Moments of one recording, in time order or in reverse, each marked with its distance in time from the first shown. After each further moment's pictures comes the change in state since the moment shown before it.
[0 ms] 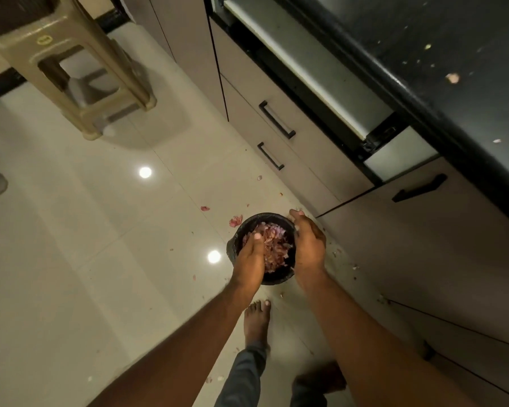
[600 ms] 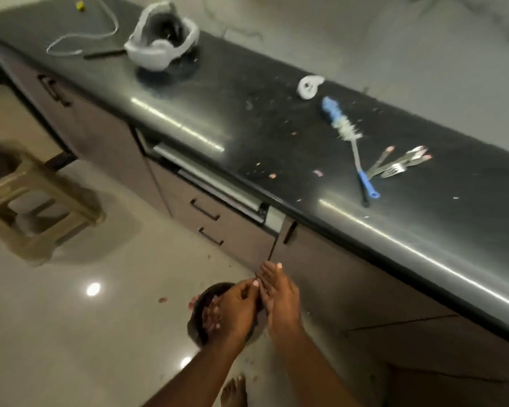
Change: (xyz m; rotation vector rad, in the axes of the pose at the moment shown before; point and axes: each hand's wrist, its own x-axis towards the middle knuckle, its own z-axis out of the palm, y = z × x) left_hand -0.121 0.069 0.070 0.281 -0.115 0.376; right_hand -0.147 -0.065 -0.104 0.603 -0.103 -0.289
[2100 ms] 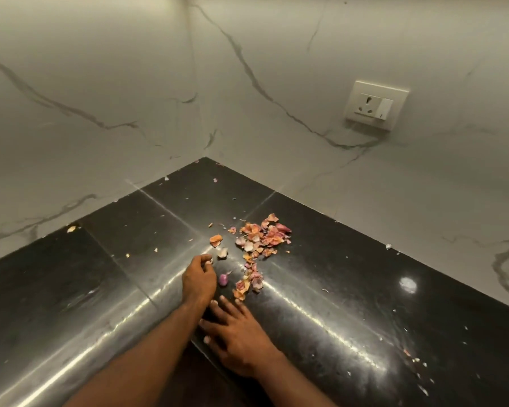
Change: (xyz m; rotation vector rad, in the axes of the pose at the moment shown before) left_hand -0.272 0.197 0.675 0.555 -0.846 0.854; right_hand -0.151 -0.282 -0.552 -1.439 0.728 -0.459
